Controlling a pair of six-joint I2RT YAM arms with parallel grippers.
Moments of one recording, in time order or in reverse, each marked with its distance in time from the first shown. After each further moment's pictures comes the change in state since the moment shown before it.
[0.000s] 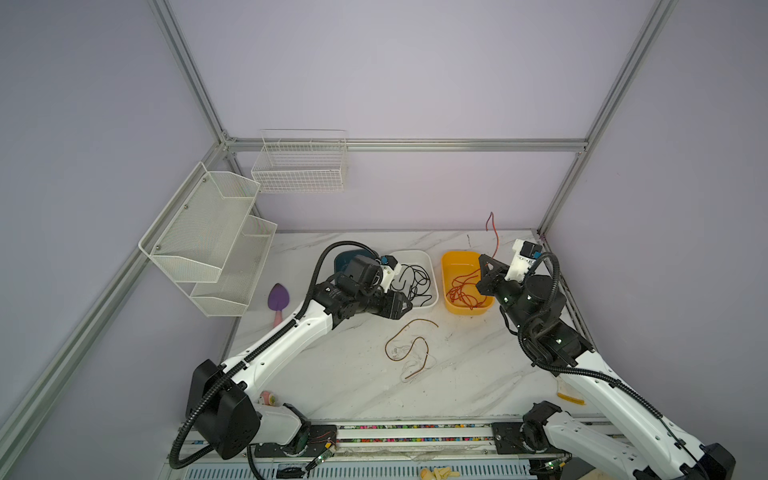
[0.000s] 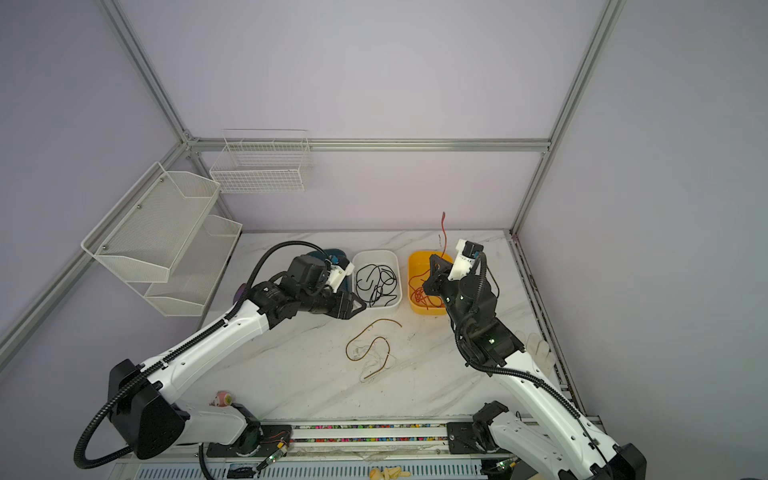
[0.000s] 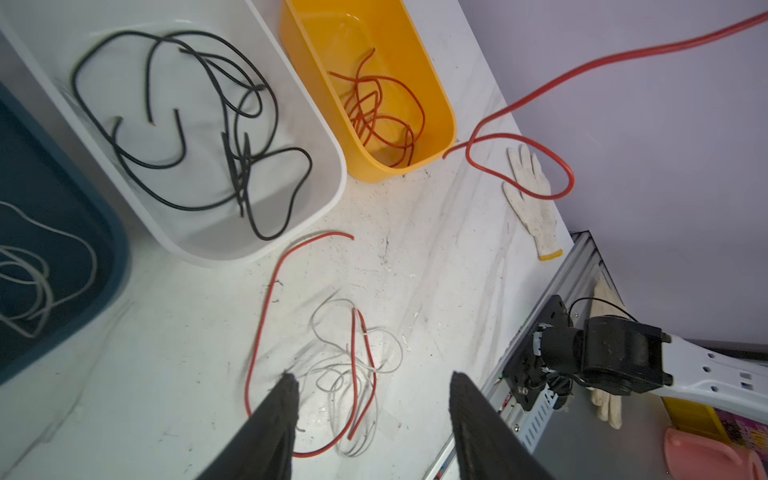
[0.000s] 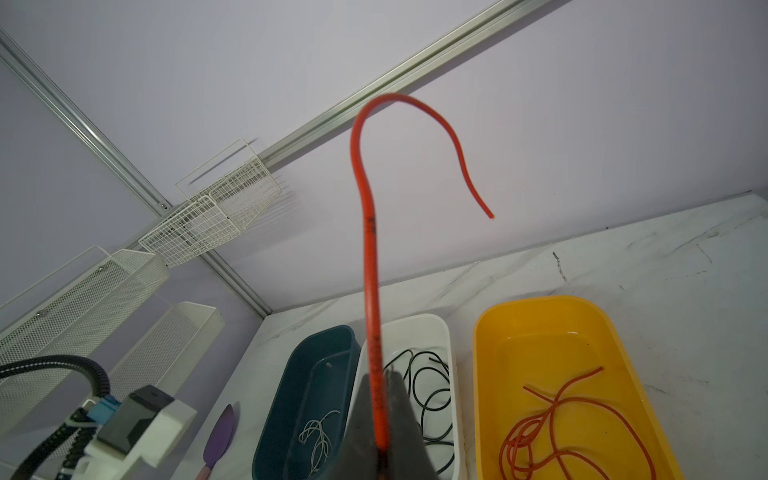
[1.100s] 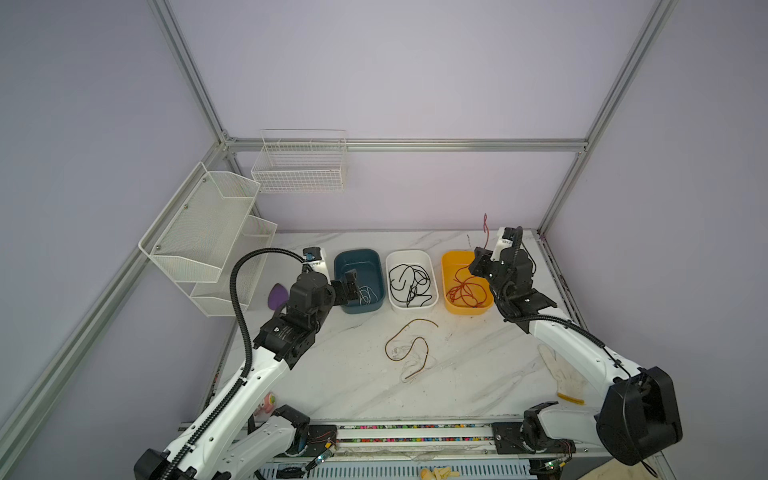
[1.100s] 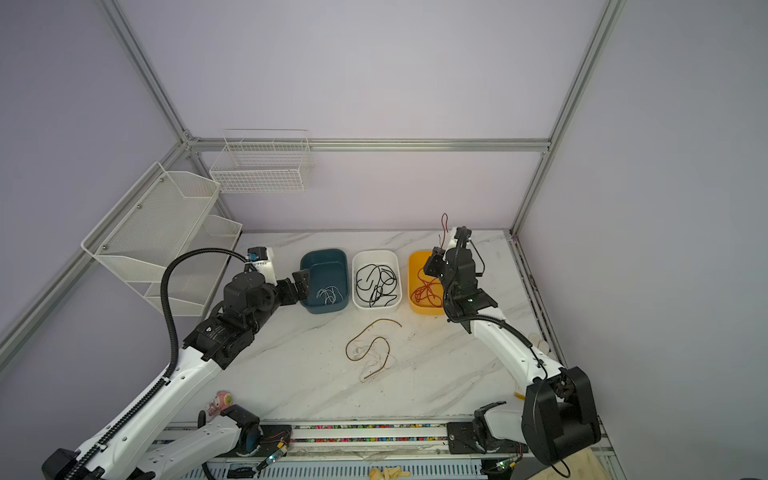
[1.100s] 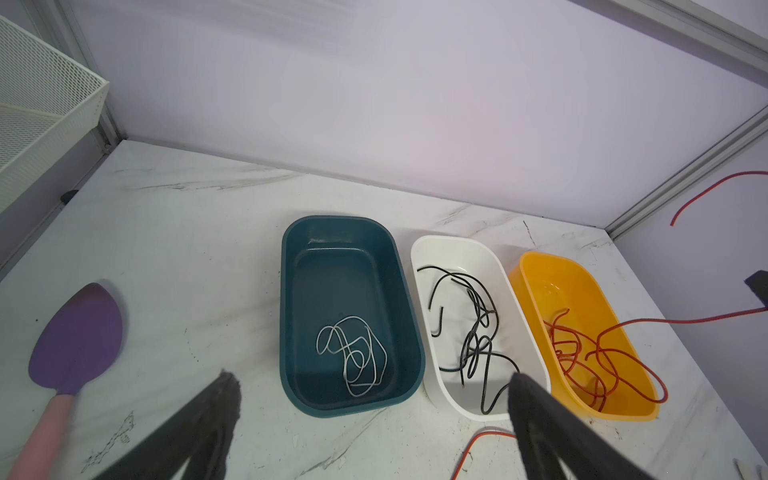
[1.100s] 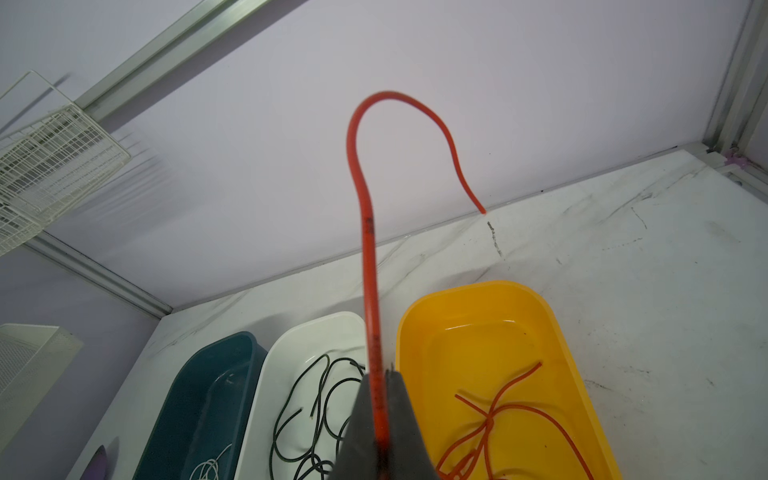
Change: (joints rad) left arm 0.132 -0.415 -0.285 0.251 -0.641 -0.069; right arm -0.168 0.406 0.087 0.118 -0.060 -0.038
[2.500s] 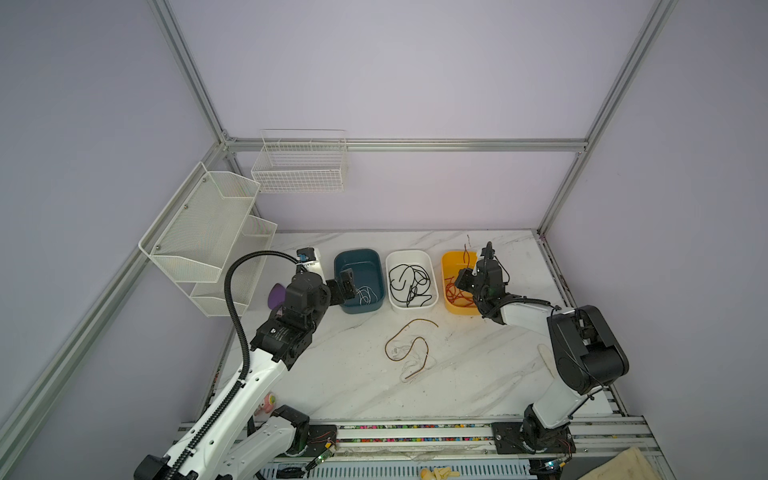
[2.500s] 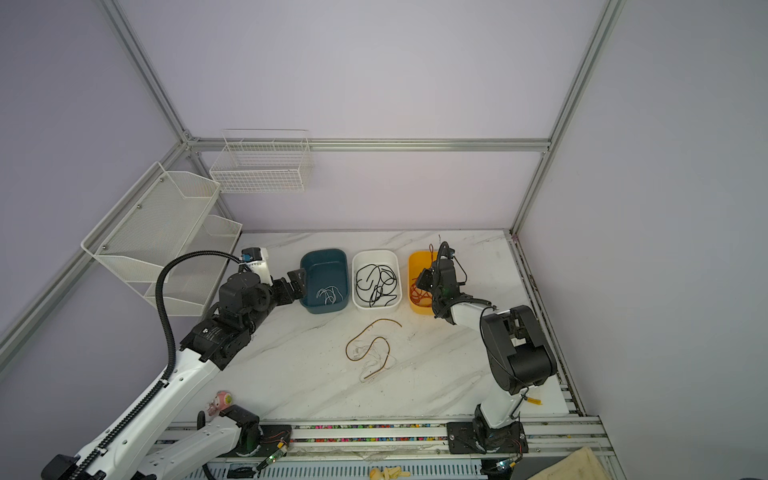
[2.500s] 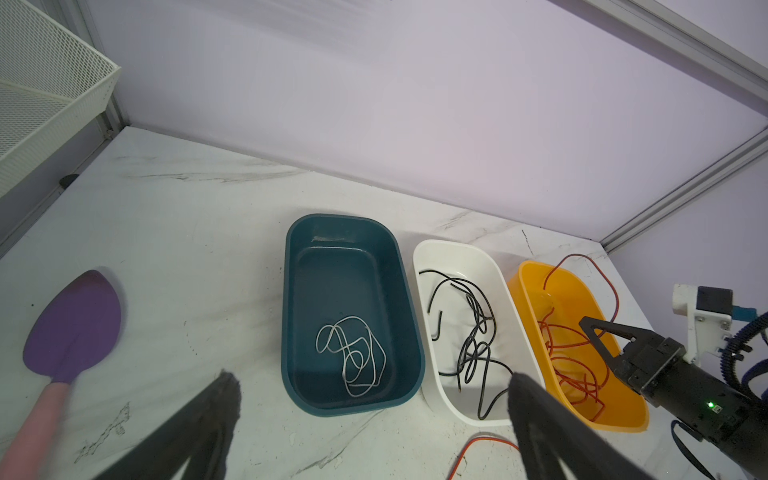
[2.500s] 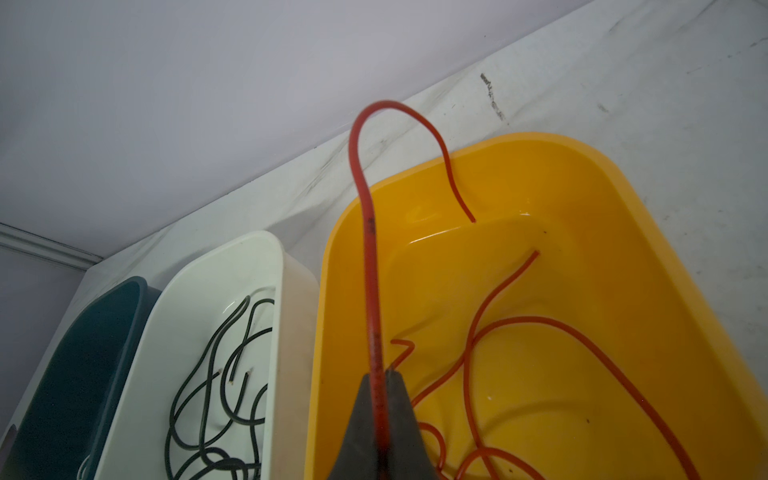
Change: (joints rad) left arm 0.039 -0.006 -0.007 0.002 0.043 -0.030; right arm -0.040 0.377 -0.062 0.214 -0.114 0.109
